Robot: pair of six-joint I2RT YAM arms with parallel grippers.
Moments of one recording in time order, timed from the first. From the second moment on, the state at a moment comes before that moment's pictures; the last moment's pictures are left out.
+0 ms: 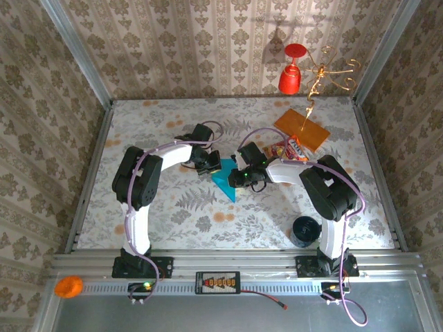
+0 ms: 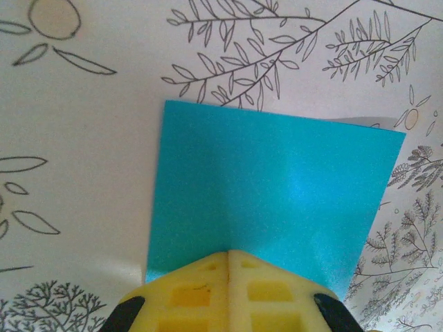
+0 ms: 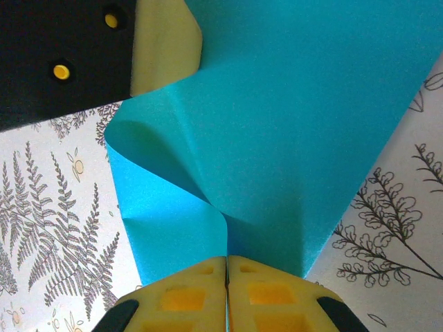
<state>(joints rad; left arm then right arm) -0.53 2.03 1.33 -0.49 0.36 -0.67 0.58 1.90 1.07 -0.17 -0.35 0.44</state>
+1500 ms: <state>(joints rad) -0.65 1.80 1.03 -0.25 0.37 -0.91 0.58 1.93 1.10 -0.20 -0.32 0.42</state>
